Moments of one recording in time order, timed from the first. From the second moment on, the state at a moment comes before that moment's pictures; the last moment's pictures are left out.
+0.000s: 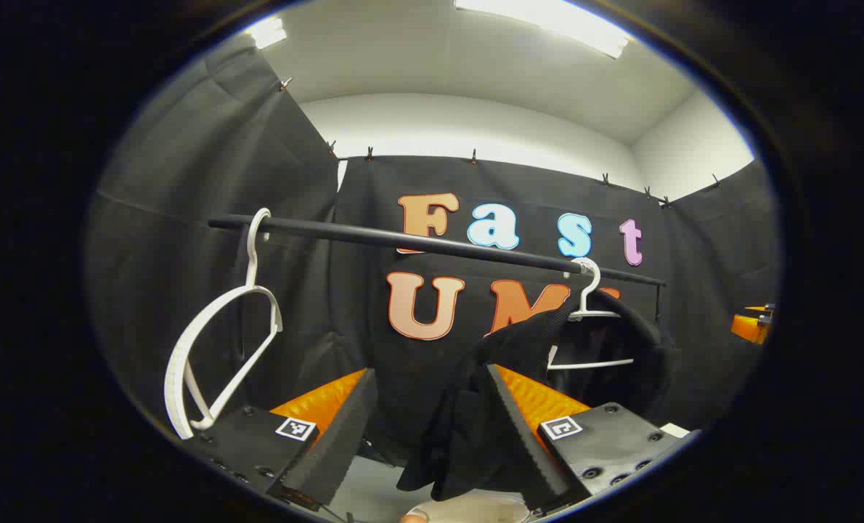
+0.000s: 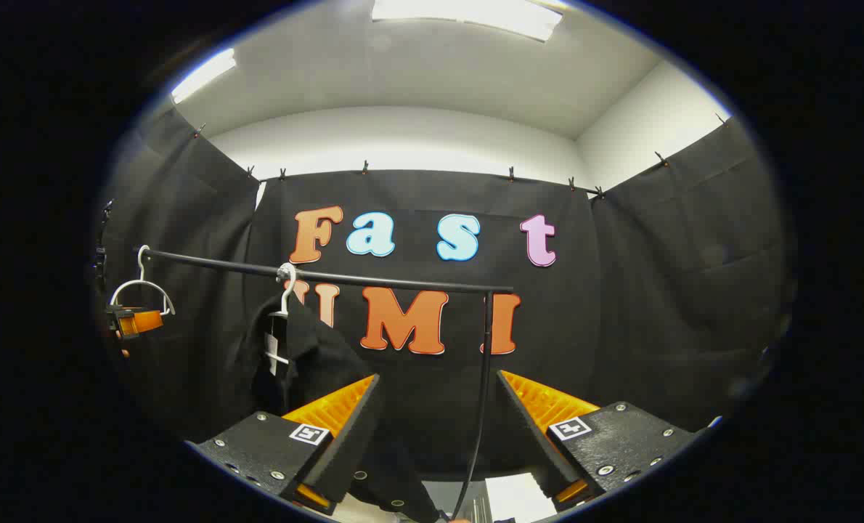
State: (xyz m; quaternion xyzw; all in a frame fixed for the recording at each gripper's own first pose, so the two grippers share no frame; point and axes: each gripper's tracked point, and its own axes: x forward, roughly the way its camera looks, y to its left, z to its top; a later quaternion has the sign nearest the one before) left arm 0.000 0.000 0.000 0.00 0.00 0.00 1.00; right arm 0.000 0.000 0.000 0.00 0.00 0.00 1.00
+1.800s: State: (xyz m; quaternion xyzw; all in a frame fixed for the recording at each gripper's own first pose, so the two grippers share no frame) left arm -0.005 0.017 -0.007 0.02 0.01 0.03 1.00; right arm 0.019 0.065 -0.049 0.01 0.04 0.03 1.00
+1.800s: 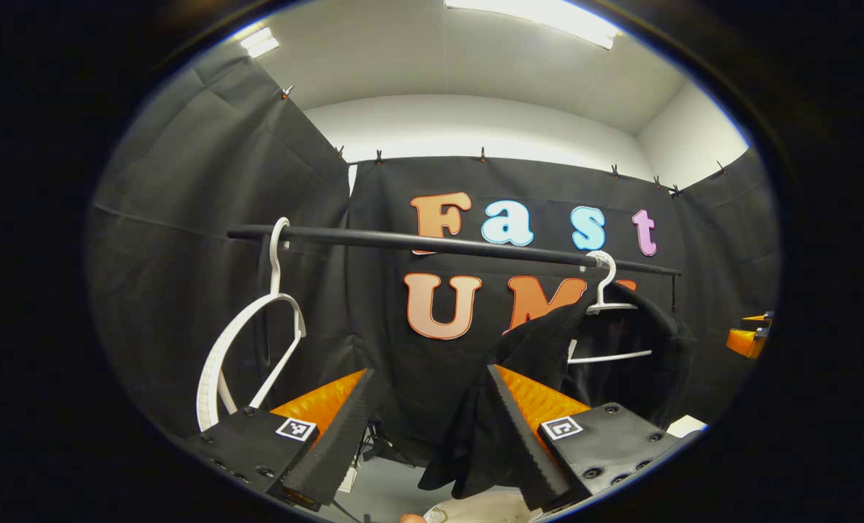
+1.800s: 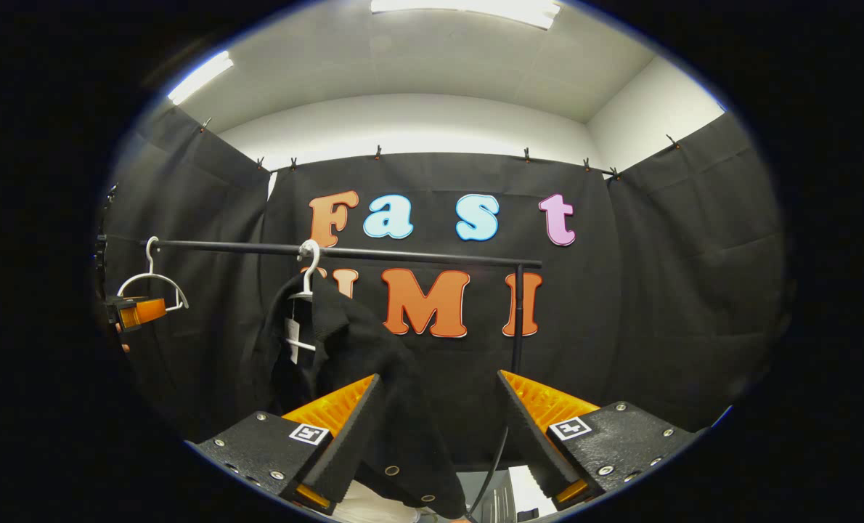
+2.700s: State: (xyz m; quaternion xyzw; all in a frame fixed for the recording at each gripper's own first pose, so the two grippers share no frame) left arm 0.031 0.006 -0.076 0.00 0.06 -0.01 1.00; right arm 0.106 0.187 -0.146 0.00 0.07 0.04 1.00
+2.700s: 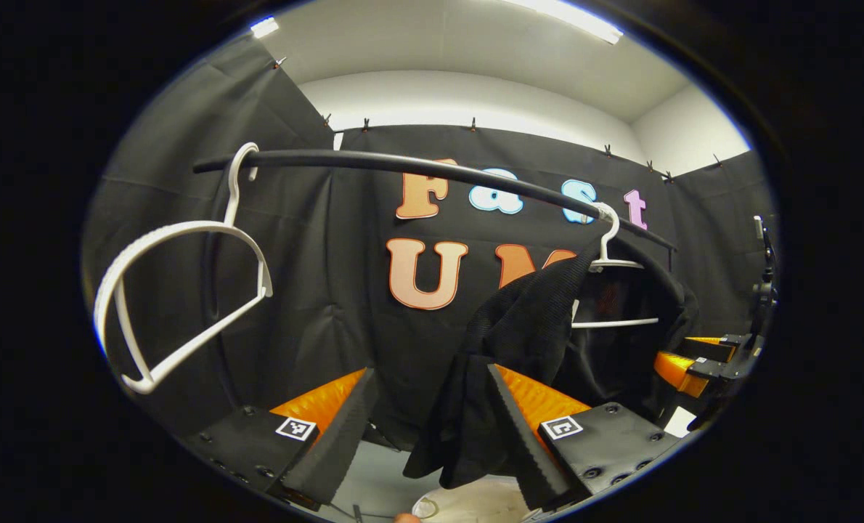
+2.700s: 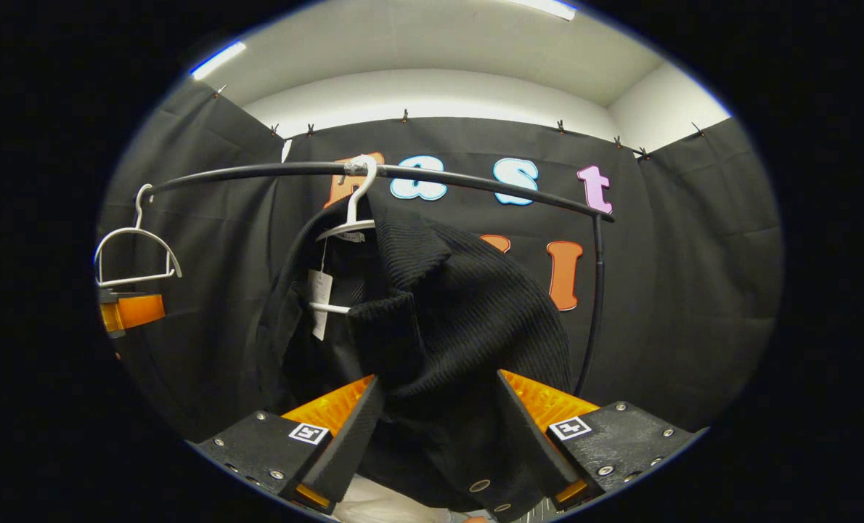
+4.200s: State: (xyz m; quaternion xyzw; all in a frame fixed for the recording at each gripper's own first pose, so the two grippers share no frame) left arm 0.179 -0.138 -0.169 0.00 0.08 -0.12 0.99; right arm 0.104 0.168 -0.108 0.01 0.01 0.10 1.00
